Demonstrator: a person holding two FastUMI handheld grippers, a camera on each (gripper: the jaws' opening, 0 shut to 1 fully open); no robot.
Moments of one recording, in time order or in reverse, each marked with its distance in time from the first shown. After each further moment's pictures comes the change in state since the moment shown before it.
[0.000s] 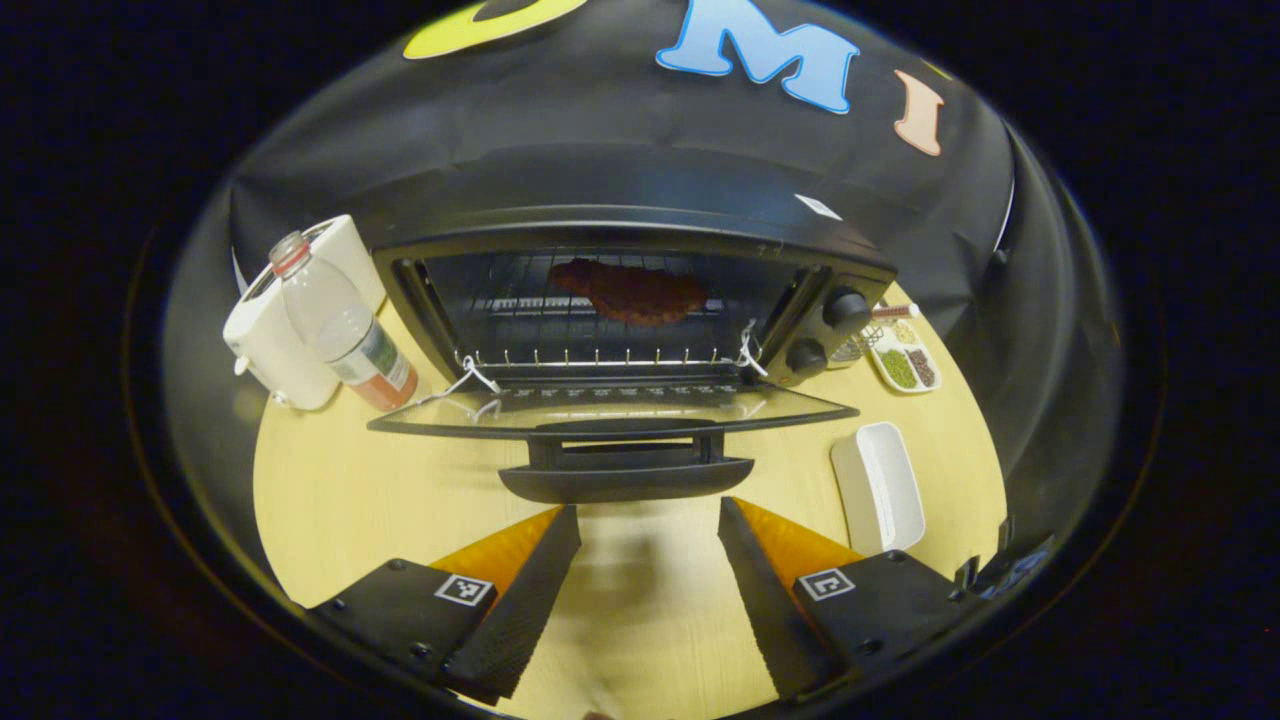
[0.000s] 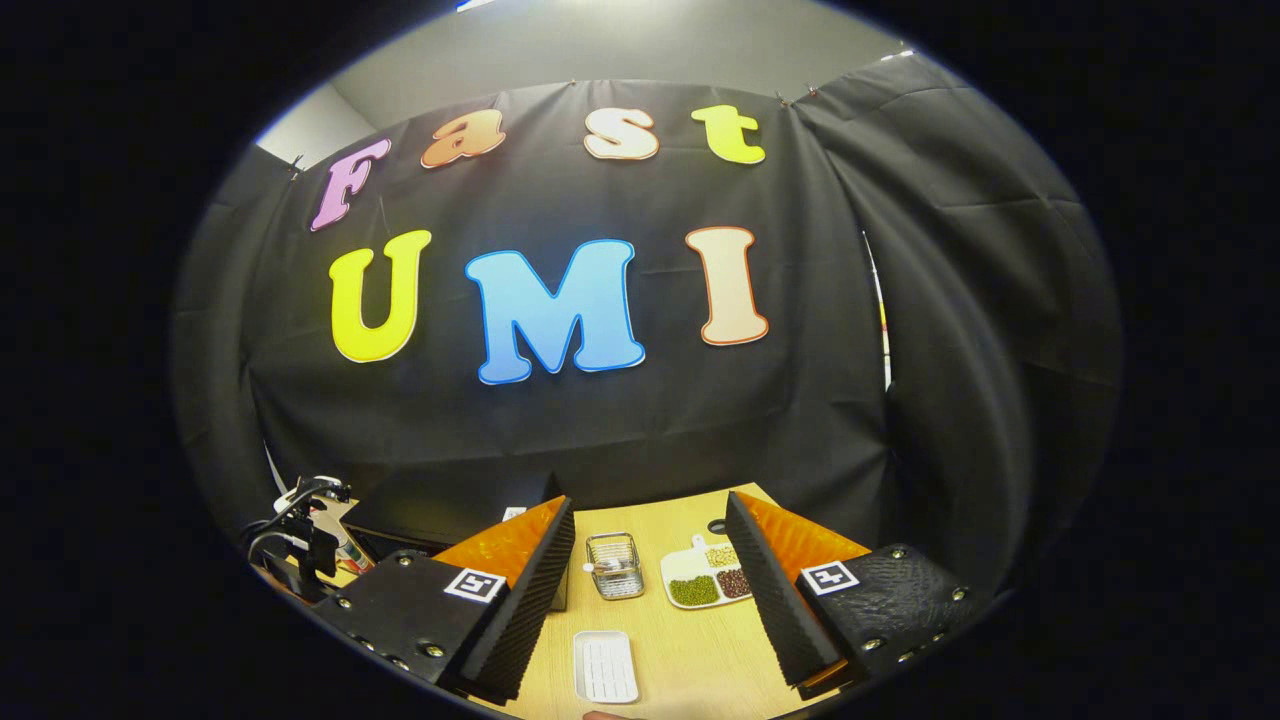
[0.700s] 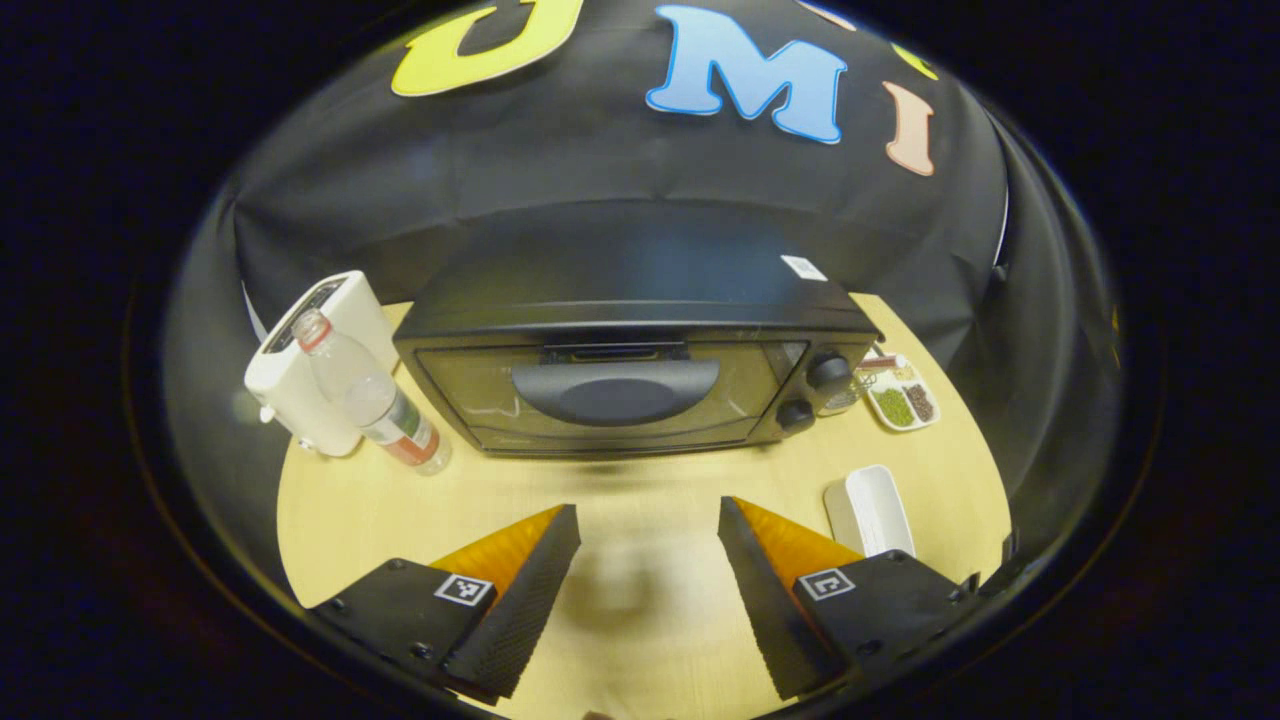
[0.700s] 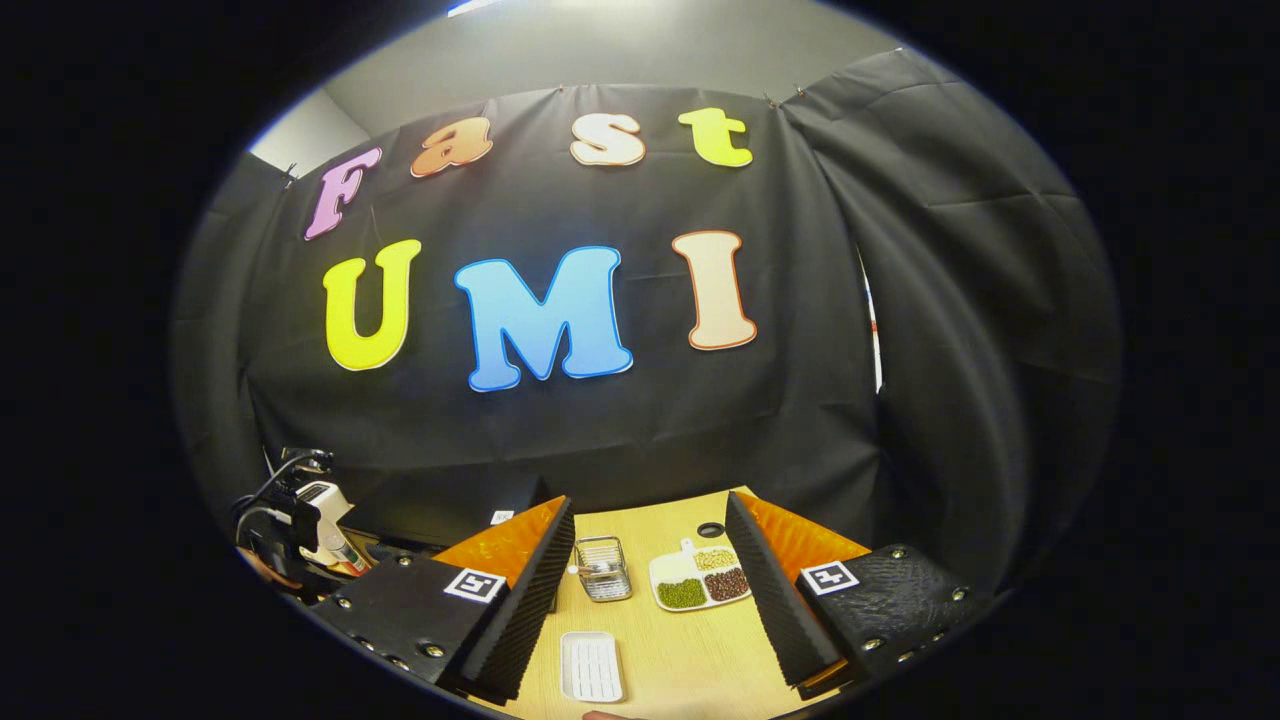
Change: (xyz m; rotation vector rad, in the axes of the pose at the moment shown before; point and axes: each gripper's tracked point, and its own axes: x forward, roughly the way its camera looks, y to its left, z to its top) left arm -0.031 -0.006 0.036 0.032 -0.127 0.043; right arm -0.006 -0.019 0.010 0.004 -0.021 0.004
